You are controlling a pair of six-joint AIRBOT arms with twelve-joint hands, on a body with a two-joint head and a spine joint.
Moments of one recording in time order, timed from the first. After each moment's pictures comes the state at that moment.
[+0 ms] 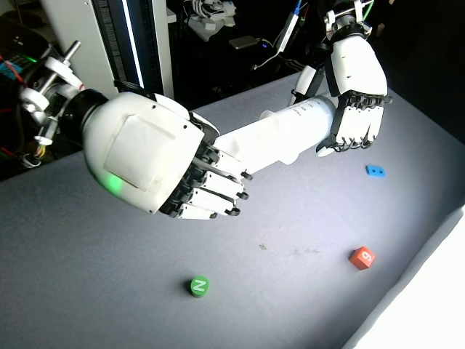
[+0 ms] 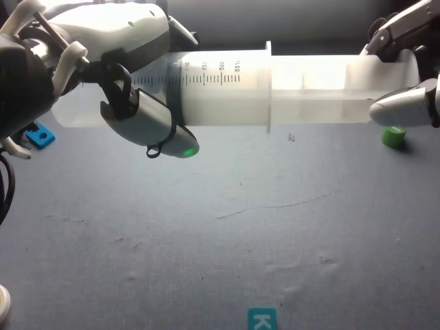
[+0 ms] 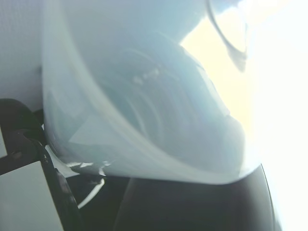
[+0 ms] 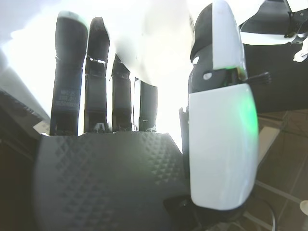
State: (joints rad) left arm 0.32 -0.87 0.78 -1.50 -0.45 2.26; right arm -0.37 -0.65 0.76 0.45 0.43 -0.67
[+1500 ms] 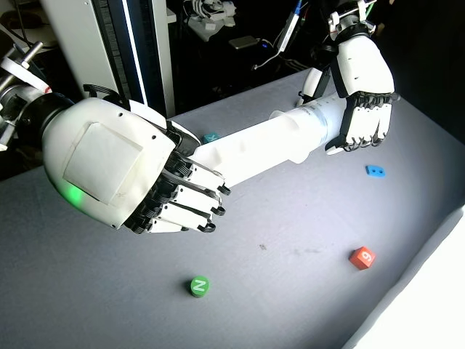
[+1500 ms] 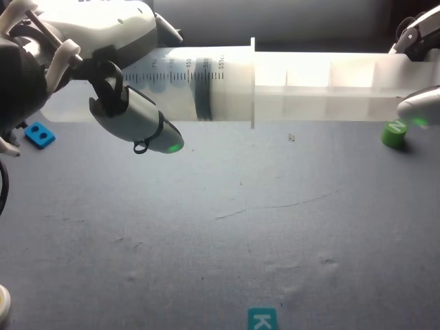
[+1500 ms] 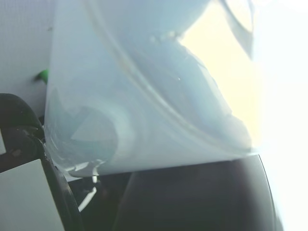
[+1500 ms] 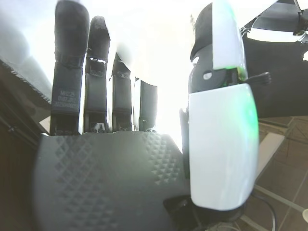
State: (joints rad) left arm 0.32 -0.87 0.78 -1.50 -0.49 2.27; right arm -0.39 -0.60 0.76 0.44 0.41 -0.66
